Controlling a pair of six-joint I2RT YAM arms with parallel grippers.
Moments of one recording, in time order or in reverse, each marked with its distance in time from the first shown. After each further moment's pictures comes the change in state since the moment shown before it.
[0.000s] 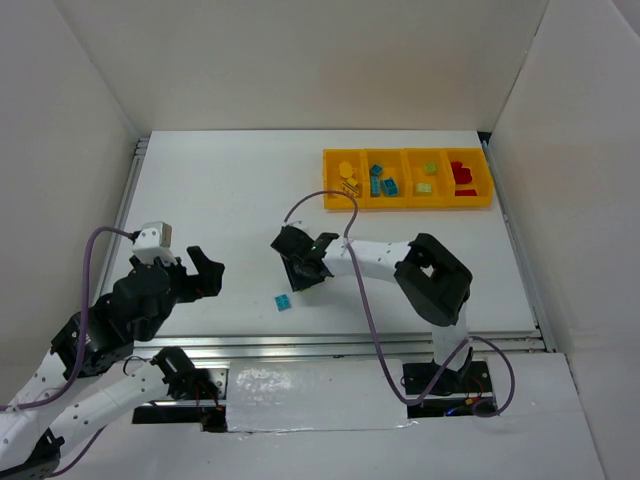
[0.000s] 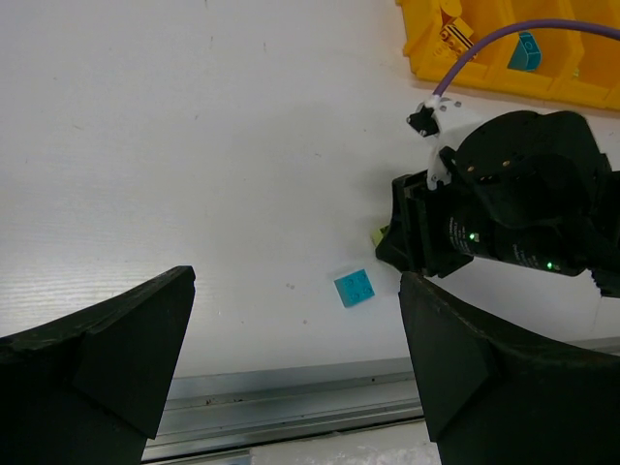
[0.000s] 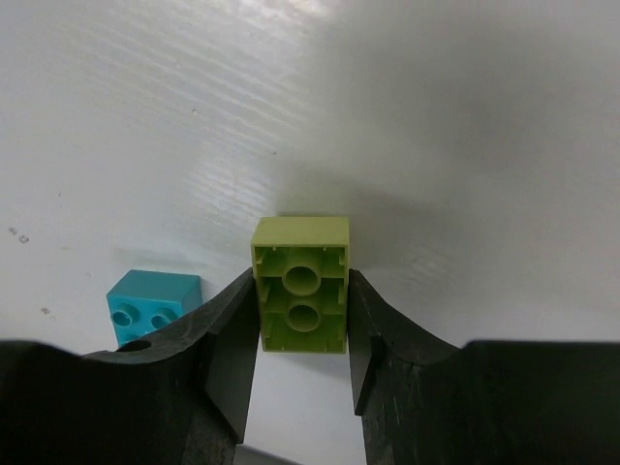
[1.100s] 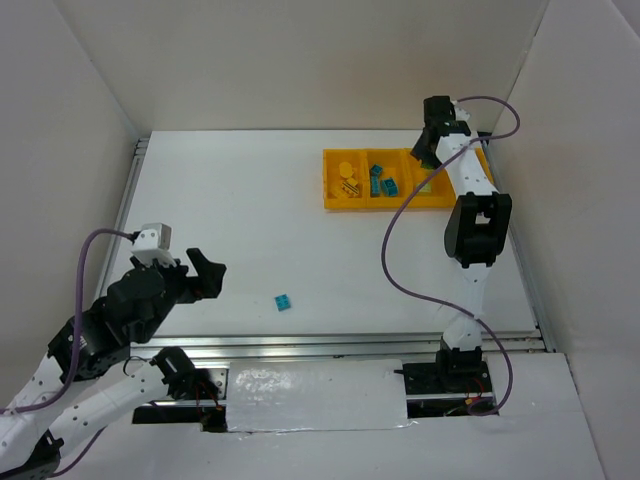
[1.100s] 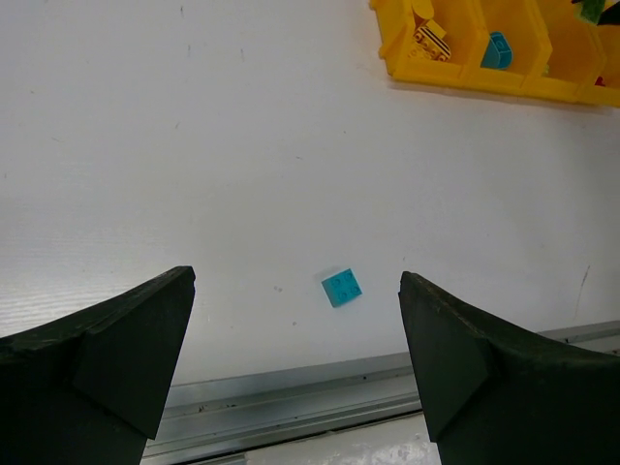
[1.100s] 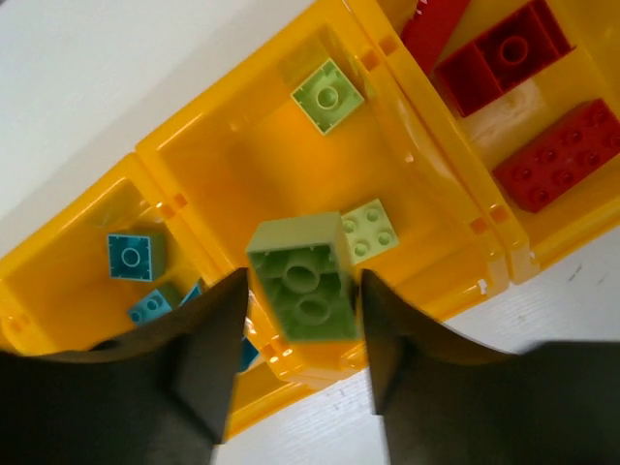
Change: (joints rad) left arm -0.004 -0.027 -0.006 0.027 0.034 0.029; right arm -0.938 0.296 0.824 -0.280 0.125 -0.002
